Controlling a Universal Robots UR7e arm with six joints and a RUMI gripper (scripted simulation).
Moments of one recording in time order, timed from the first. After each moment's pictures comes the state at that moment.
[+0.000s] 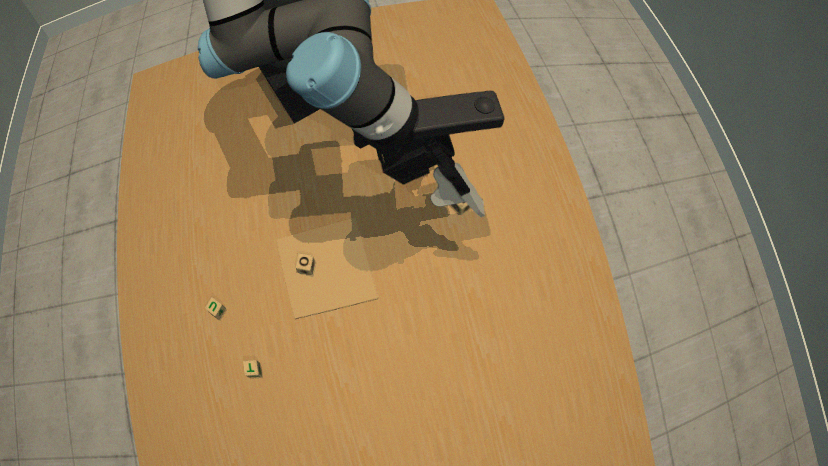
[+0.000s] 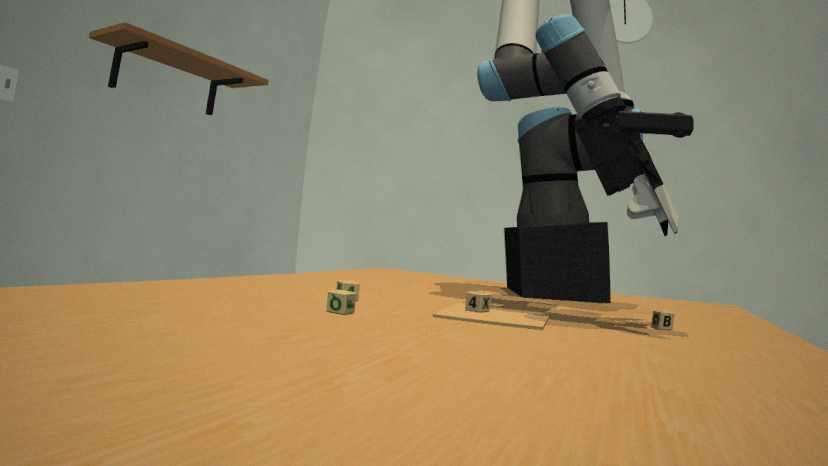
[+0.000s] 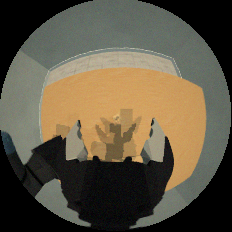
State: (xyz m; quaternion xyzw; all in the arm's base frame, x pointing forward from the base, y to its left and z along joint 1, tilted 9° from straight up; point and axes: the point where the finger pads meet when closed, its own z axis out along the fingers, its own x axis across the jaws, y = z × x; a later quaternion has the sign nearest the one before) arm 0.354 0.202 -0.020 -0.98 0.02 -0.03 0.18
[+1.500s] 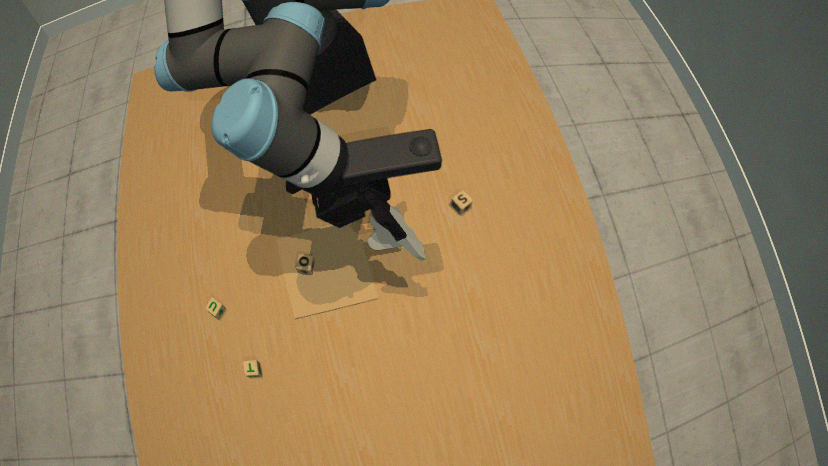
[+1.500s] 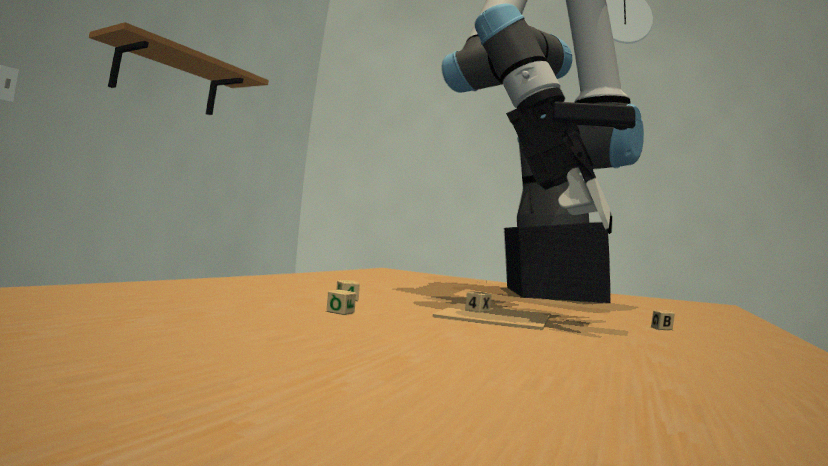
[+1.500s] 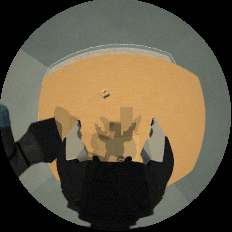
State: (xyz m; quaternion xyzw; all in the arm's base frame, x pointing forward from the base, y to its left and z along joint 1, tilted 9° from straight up) arm 0.390 0.108 -0.010 -0.98 0.02 -0.03 0.17
